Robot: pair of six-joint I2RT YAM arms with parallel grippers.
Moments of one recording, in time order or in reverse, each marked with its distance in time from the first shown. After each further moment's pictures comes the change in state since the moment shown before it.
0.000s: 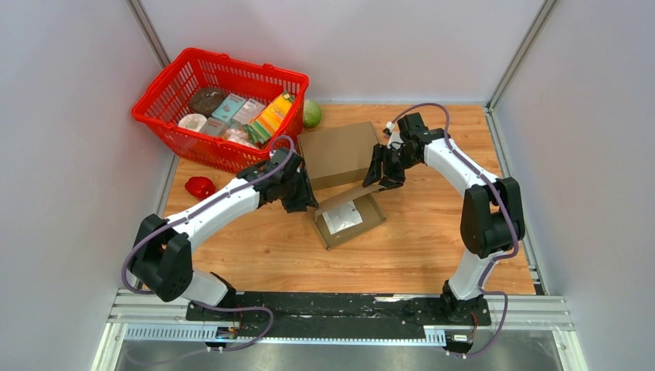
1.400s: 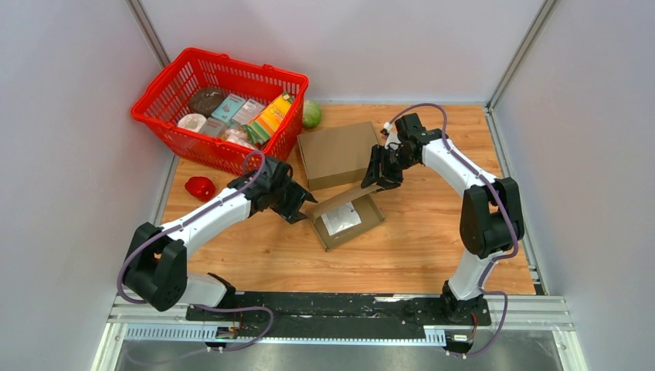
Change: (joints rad) left arm 0.060 -0.066 -0.154 0.085 0.058 -0.586; right arm 0.019 0.000 0.000 0.005 -0.003 0.009
